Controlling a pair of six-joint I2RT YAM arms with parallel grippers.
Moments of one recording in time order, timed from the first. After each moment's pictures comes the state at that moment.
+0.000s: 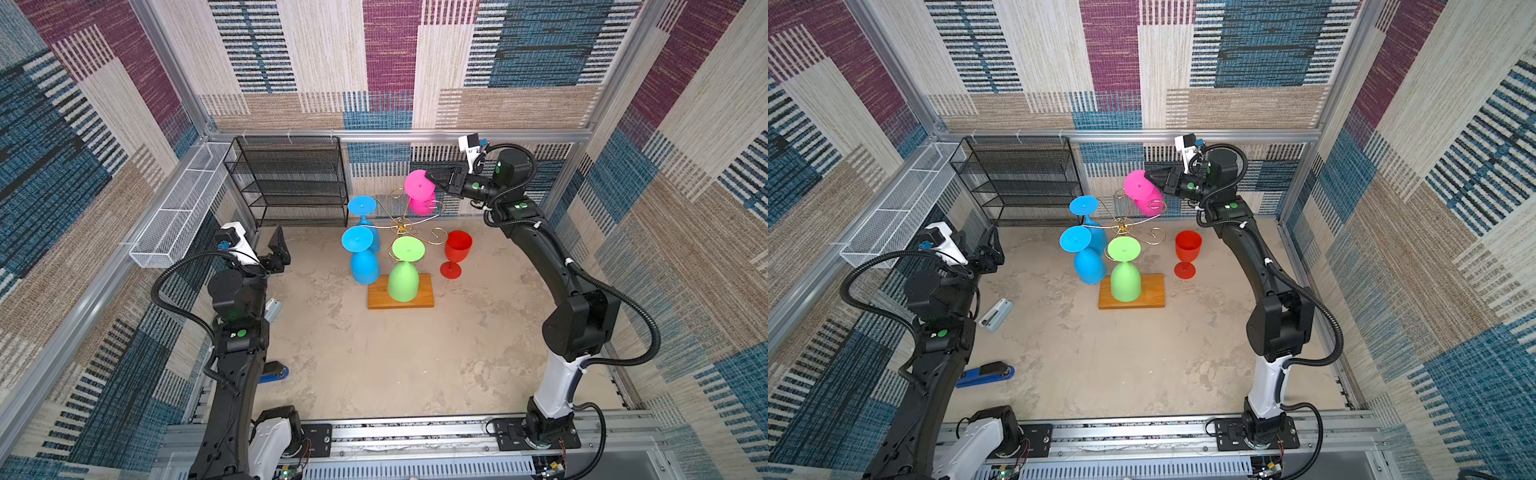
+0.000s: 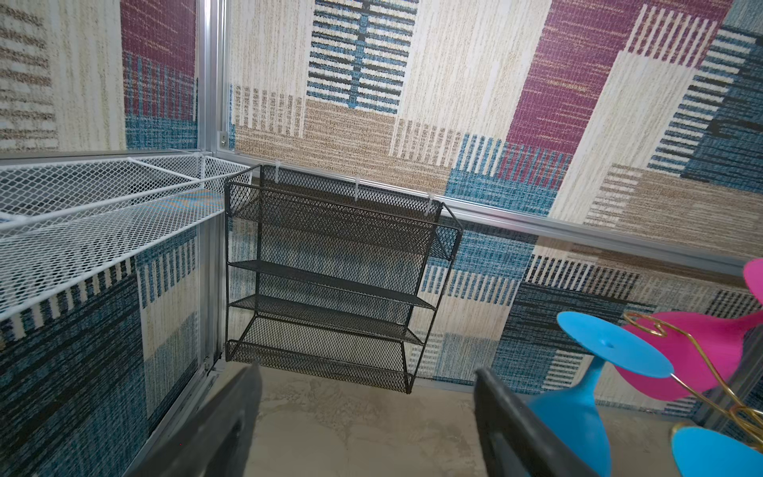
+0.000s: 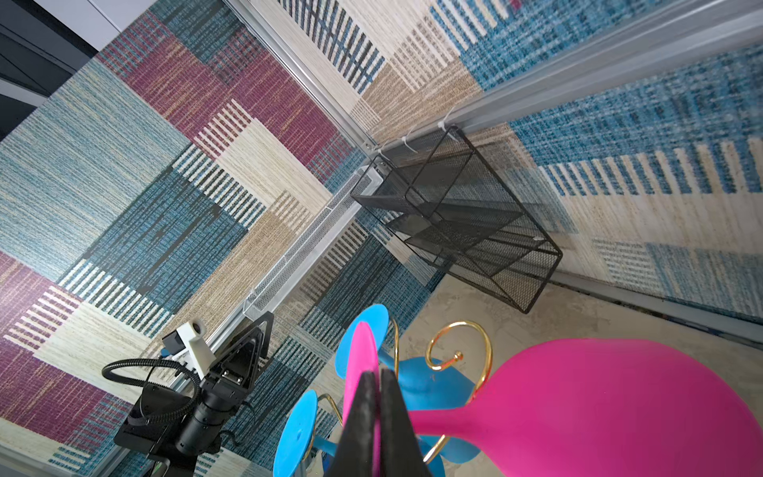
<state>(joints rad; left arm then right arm) 0.16 0.91 0.78 0.32 0.14 -0.21 0.23 1.90 1.96 -0.03 -0.87 0.75</state>
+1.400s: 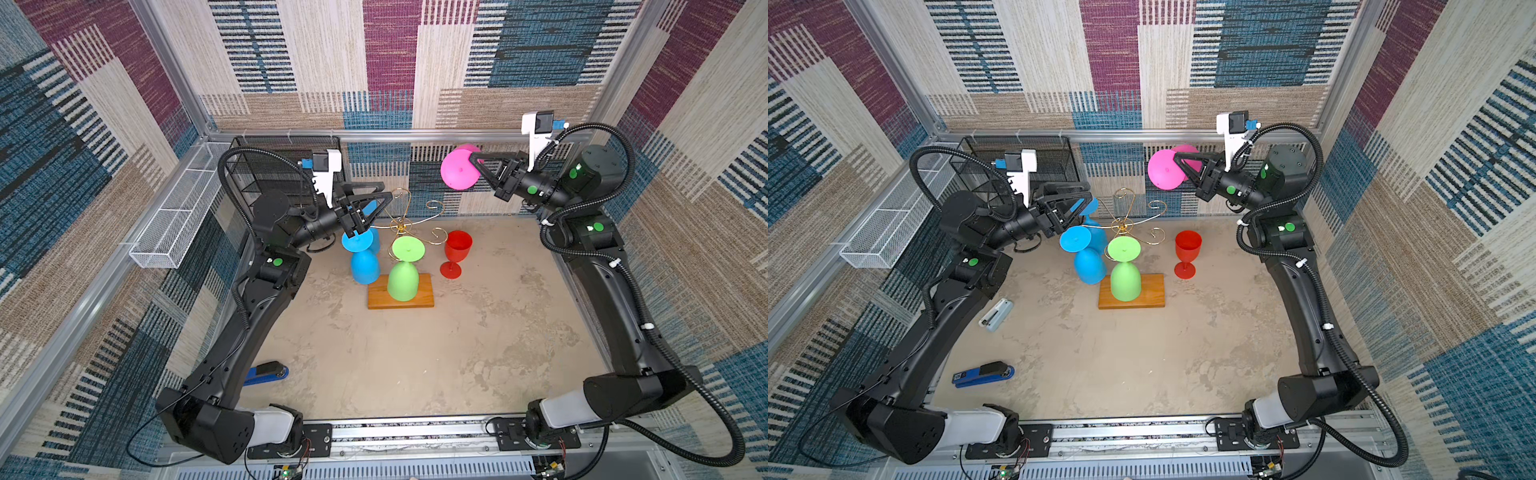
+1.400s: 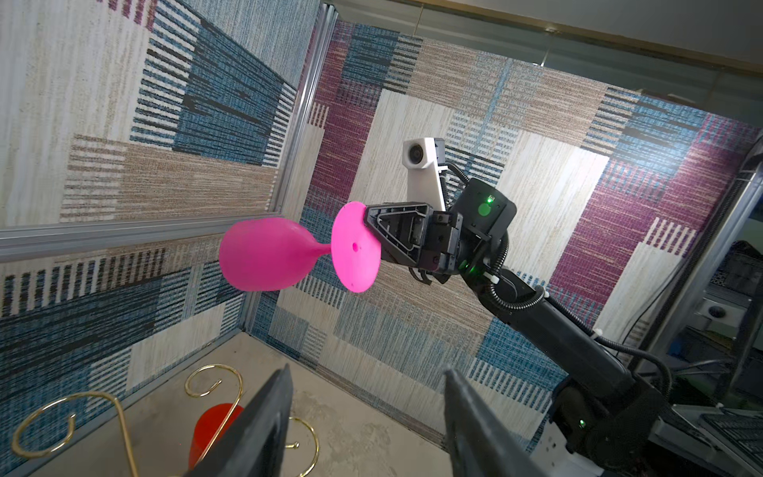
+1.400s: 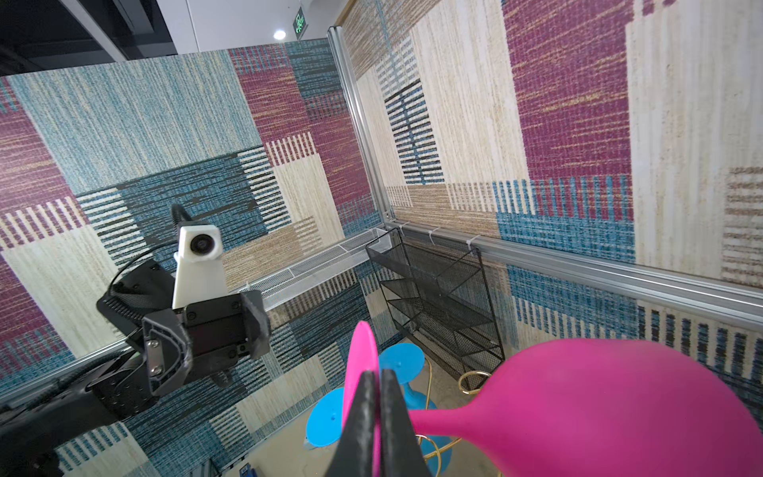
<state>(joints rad) -0.34 1.37 1.48 0.29 0.85 -0.63 0.18 1.46 1.80 -0.09 -0.83 0.46</state>
